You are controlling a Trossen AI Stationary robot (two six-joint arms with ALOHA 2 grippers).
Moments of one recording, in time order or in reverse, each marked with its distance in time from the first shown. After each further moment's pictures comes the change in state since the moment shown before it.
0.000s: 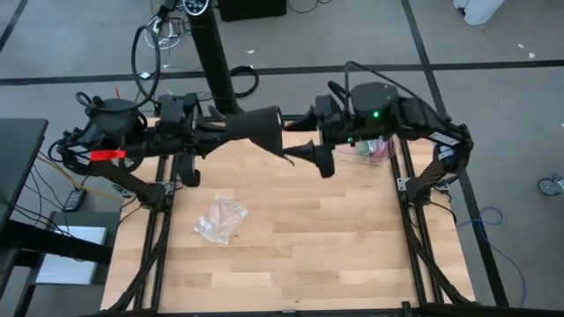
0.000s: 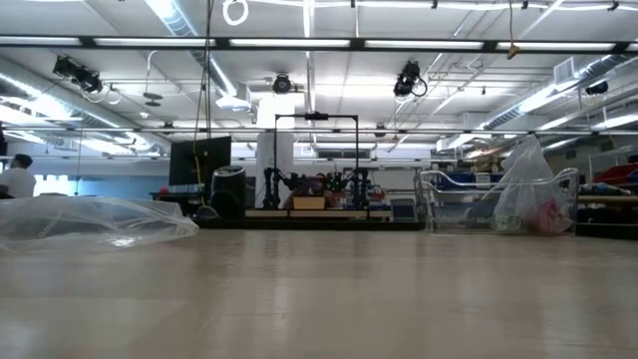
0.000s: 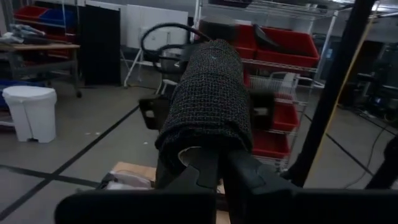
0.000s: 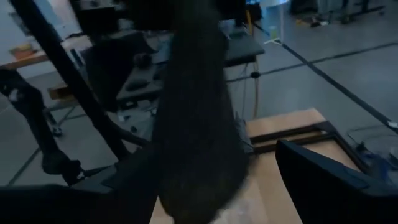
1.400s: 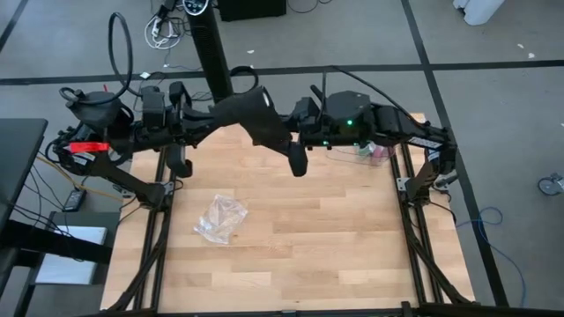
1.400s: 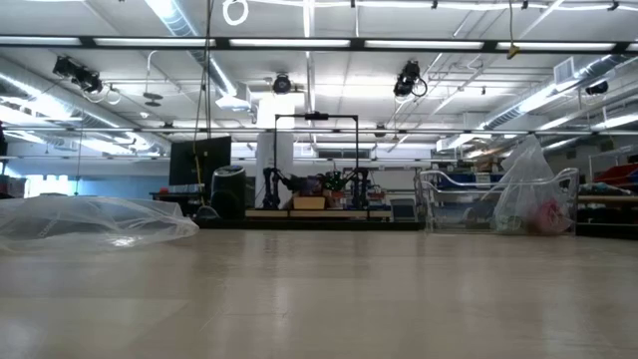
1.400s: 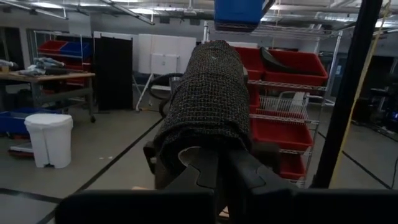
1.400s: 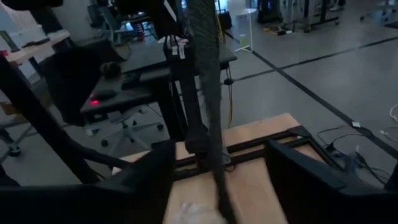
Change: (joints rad) left arm 0.015 -0.034 -0.001 0.072 -0.035 0.087; right arm 0.000 0.095 0.000 0.099 0.137 0.004
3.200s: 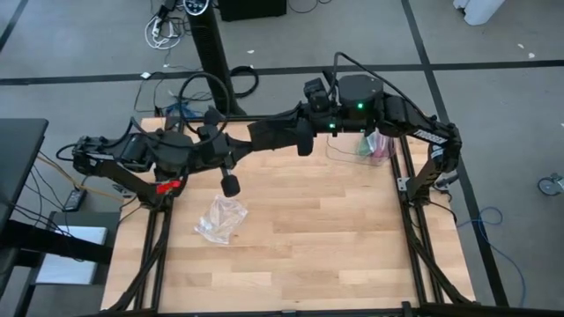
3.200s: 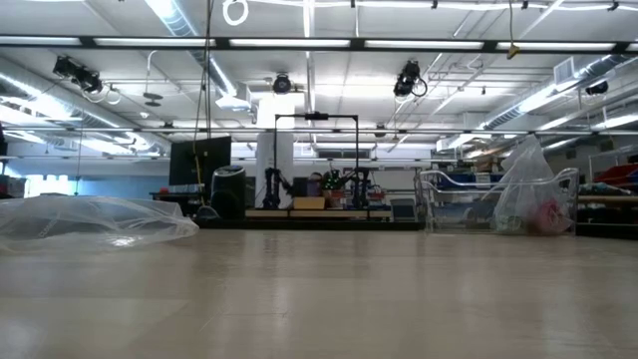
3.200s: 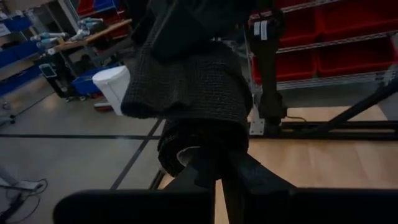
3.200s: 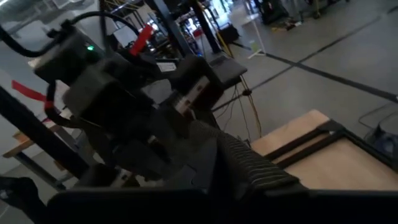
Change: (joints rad) left arm -0.041 0.108 -0.143 -0.149 -0.236 0.132; right arm -0.066 -0.031 0.006 0.055 -0.088 0.261
